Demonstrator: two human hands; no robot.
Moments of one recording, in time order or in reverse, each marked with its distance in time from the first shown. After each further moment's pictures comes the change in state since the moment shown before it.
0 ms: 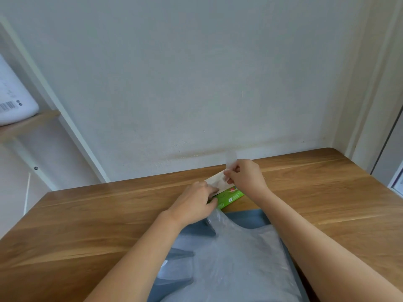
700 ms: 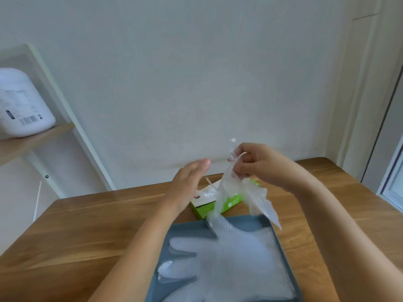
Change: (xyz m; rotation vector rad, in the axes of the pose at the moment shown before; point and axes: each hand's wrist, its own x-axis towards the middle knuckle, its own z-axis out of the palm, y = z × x) left_hand -0.026 0.048 -0.074 -0.732 0.244 -0.273; right_hand -0.055 -0.075 -0.094 0.161 -0.331 -0.246
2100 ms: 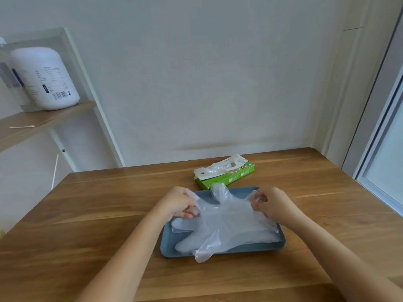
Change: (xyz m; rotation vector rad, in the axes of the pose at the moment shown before) left_hand -0.078 -0.054 -0.018 0.065 -0.089 -0.557; right_hand -0.097 0.066 0.062 -0.414 0.152 0.389
